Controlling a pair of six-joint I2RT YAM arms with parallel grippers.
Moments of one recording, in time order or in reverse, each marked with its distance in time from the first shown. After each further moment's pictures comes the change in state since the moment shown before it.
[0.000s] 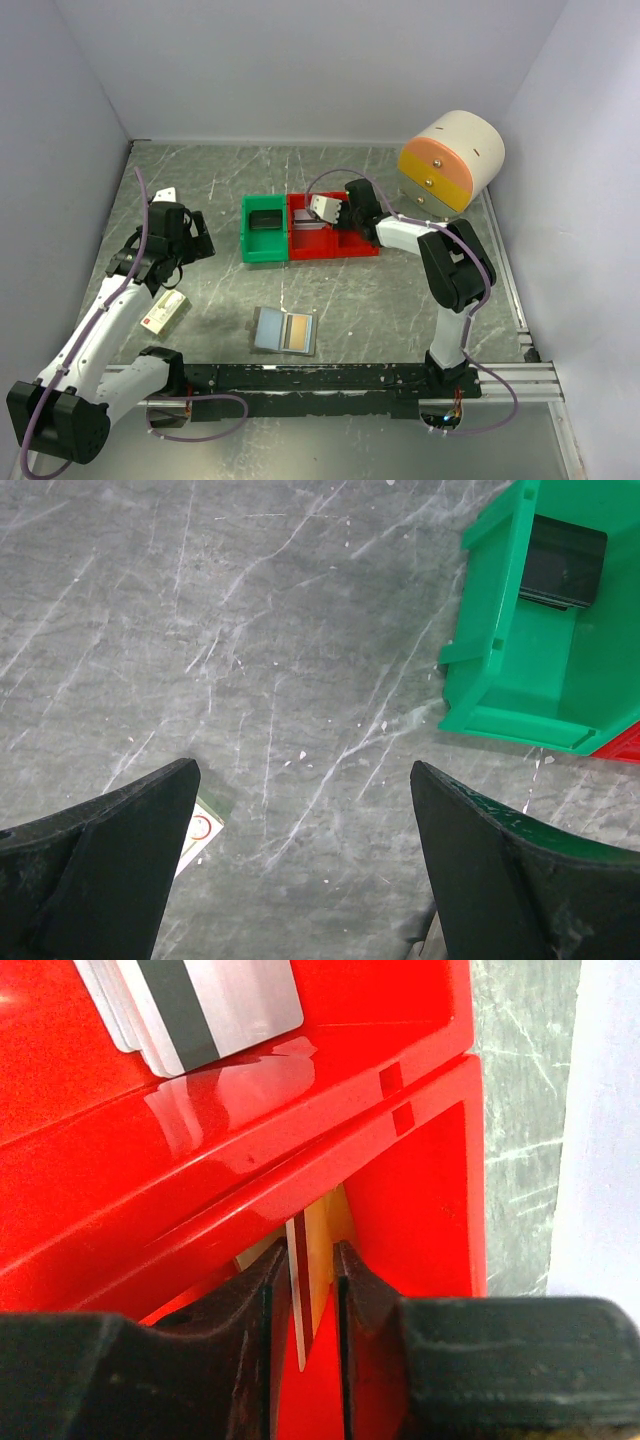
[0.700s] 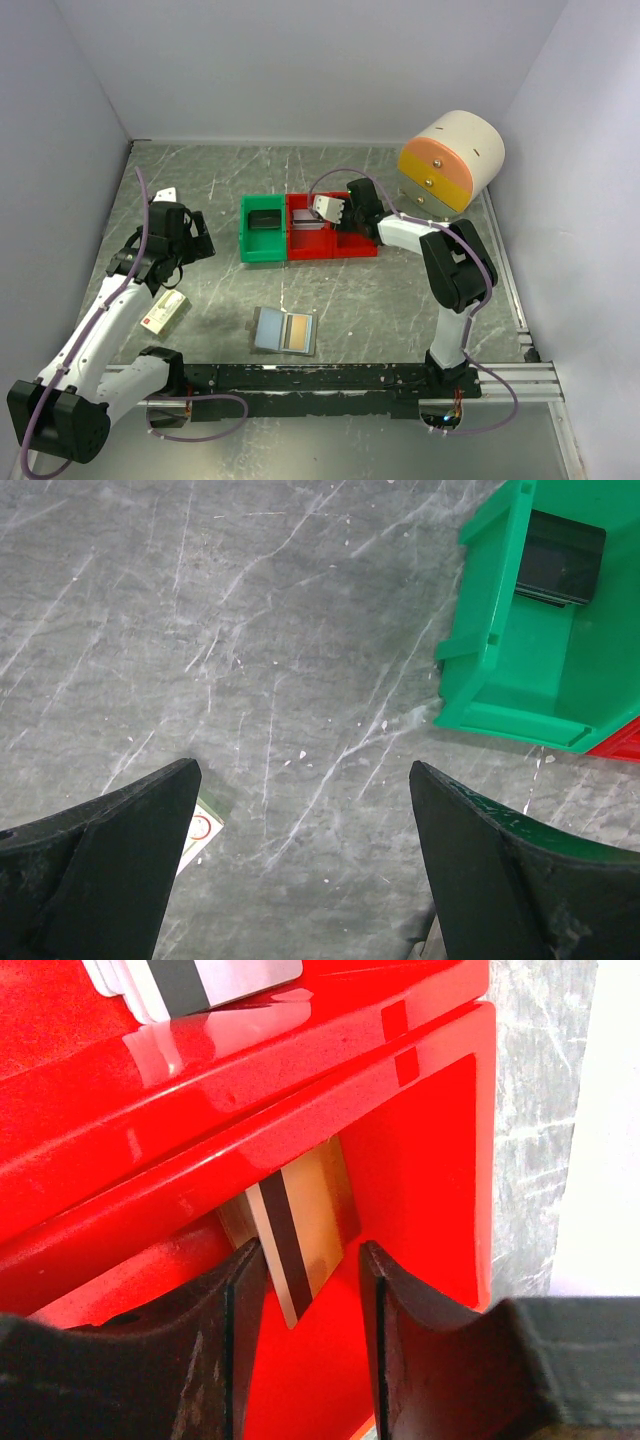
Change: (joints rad) left arm 0.000 0.003 0.000 0.000 0.002 0.000; right arm -0.008 -0.005 0.010 -0.058 0.014 -0.014
